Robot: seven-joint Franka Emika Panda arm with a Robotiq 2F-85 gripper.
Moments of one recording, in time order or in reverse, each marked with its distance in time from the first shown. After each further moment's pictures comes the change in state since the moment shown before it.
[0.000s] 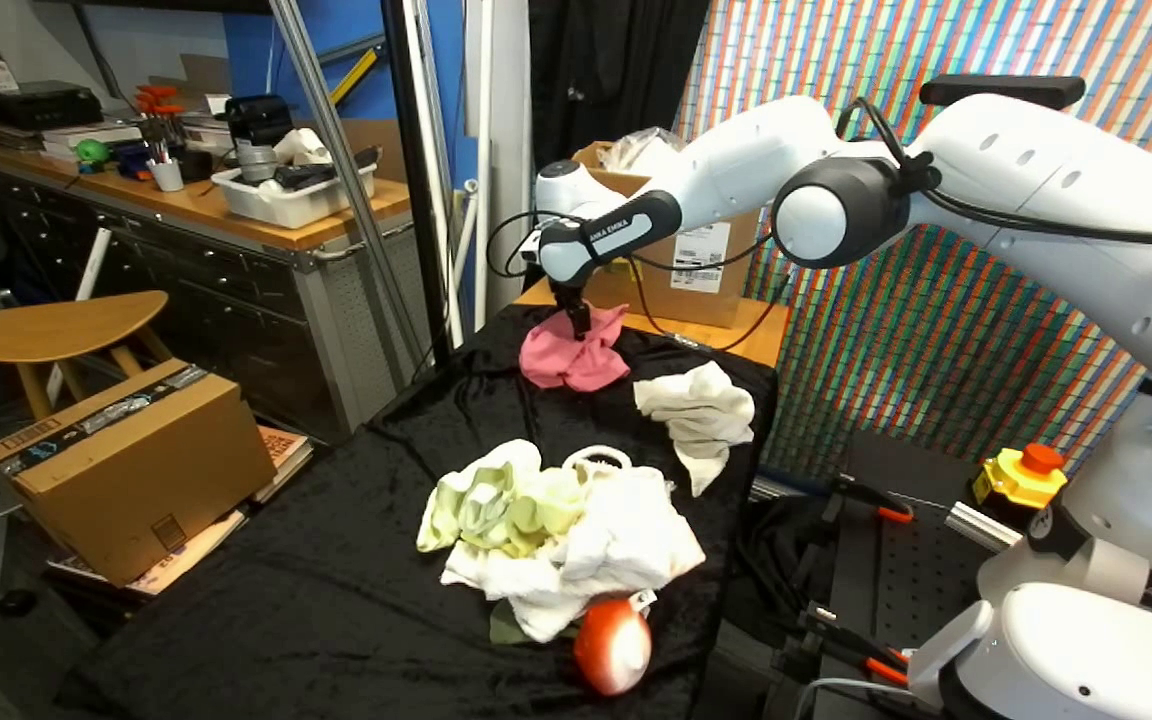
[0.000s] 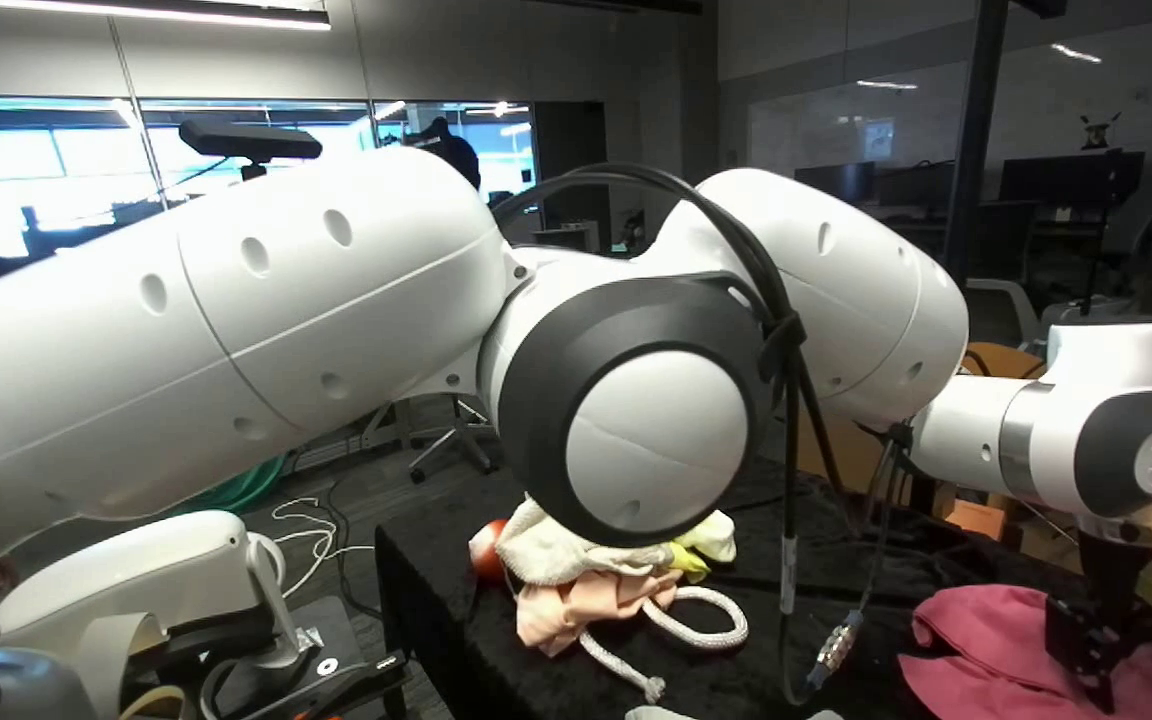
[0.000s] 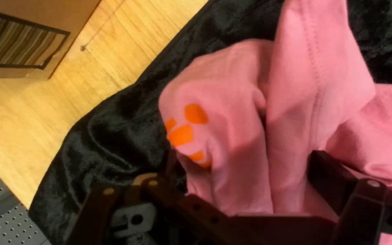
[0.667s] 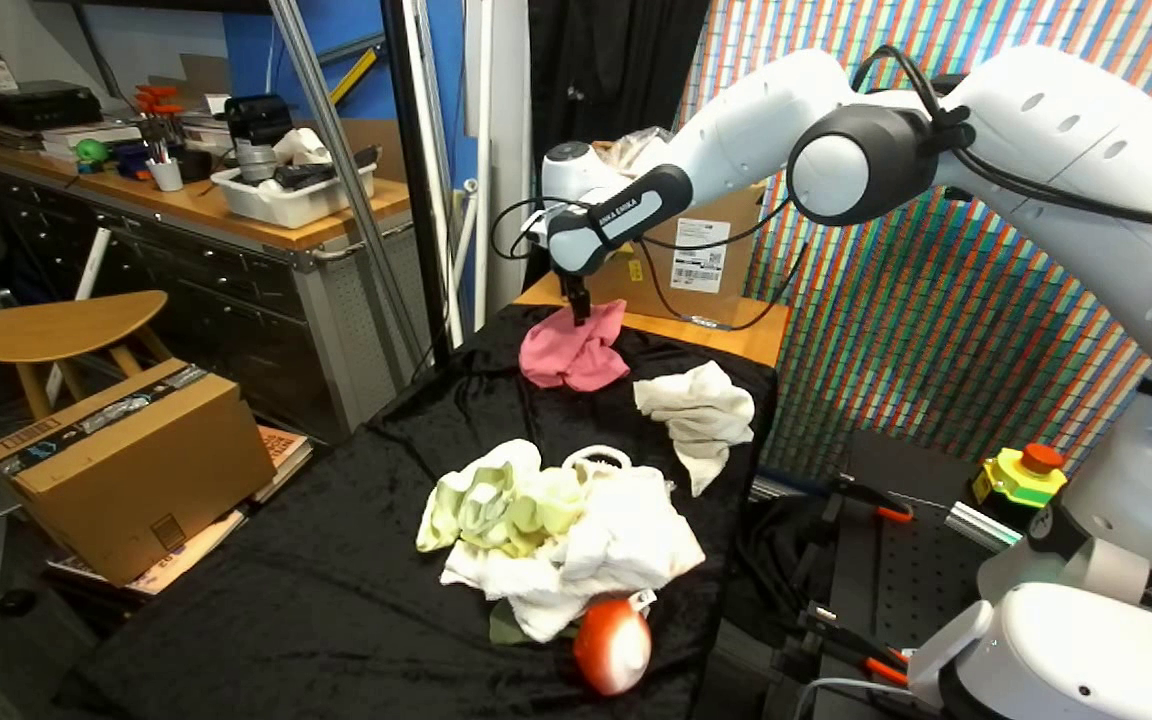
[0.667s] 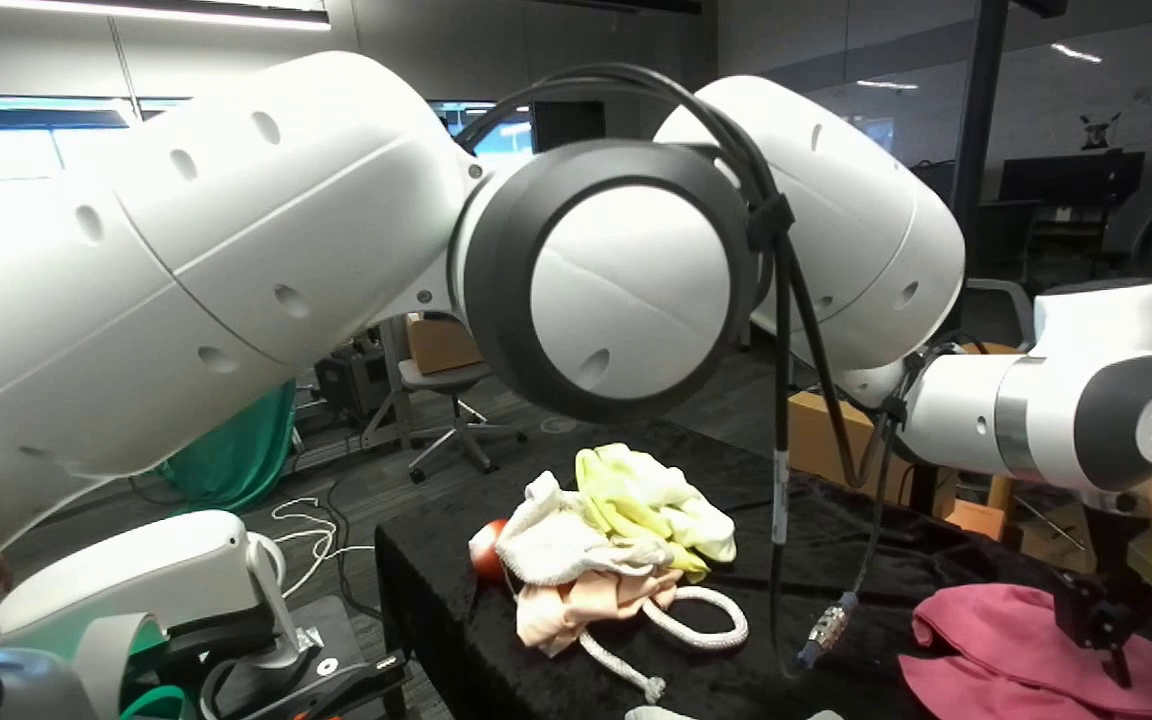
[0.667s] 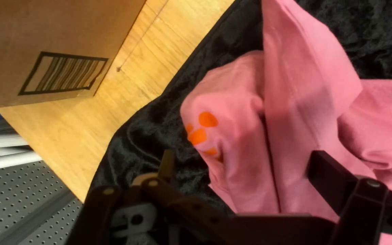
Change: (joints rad) arm 0.019 -0.148 -0.045 -0.211 -0.014 0.136 0.125
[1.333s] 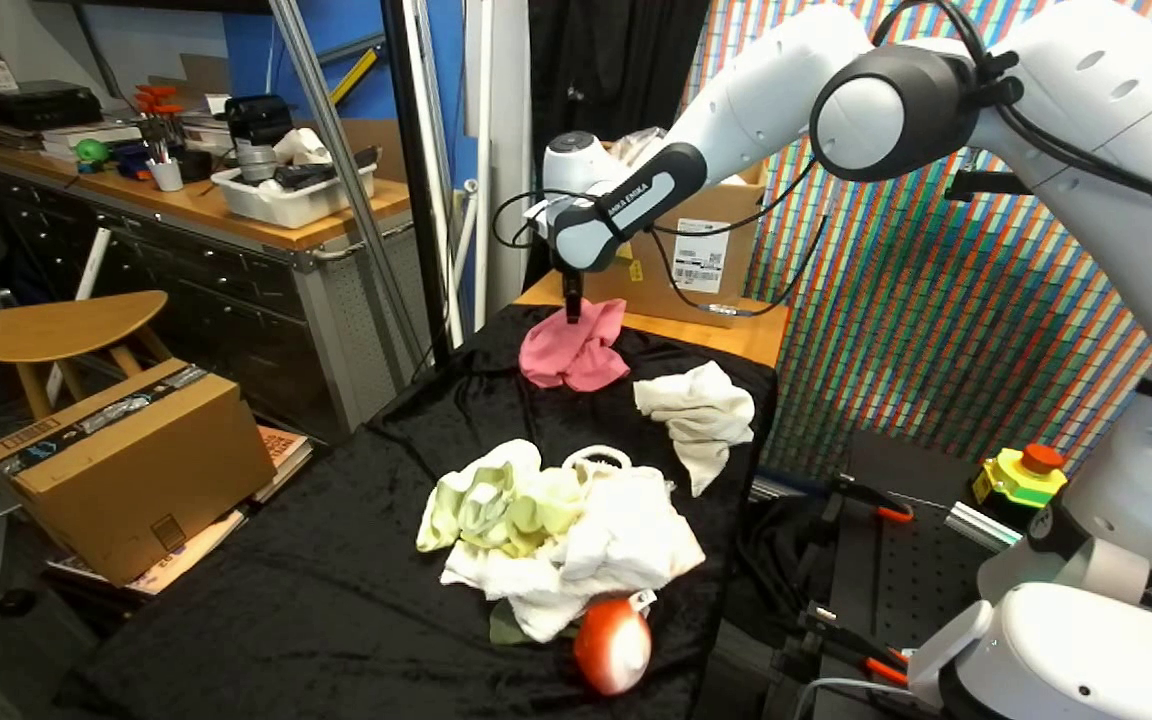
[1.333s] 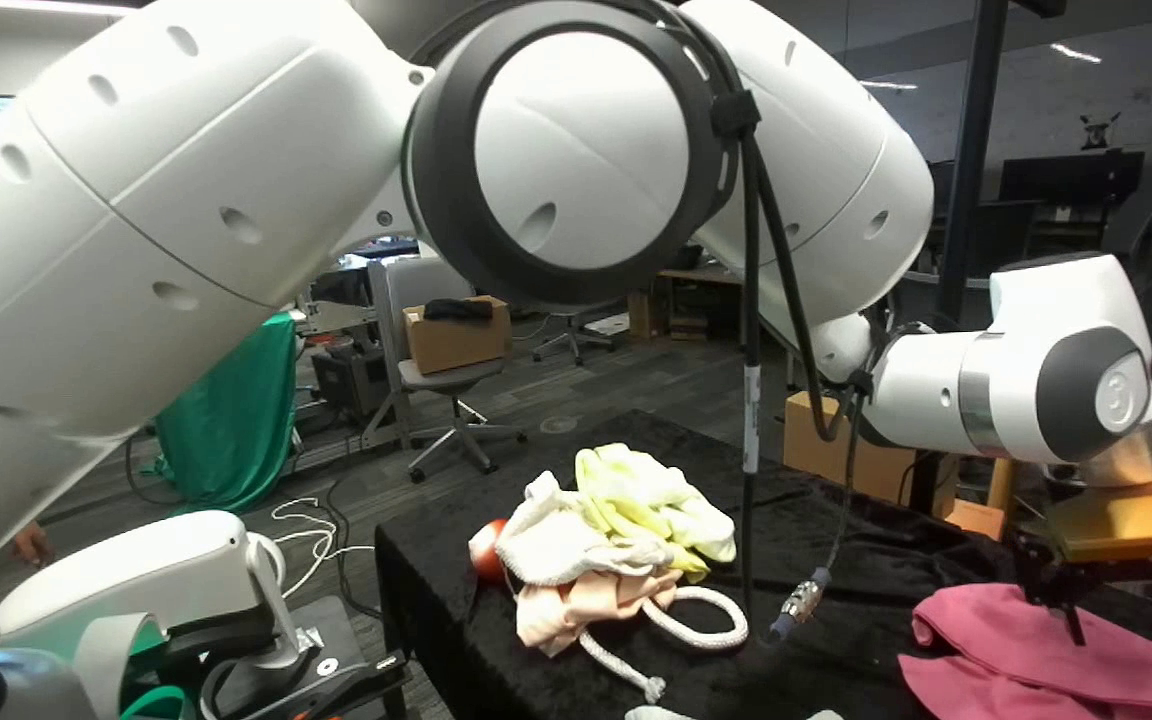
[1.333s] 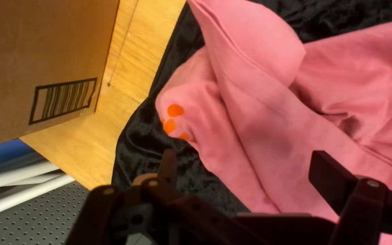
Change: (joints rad) arm 0.023 -0.142 0.000 -0.211 -0.040 0.094 0.299
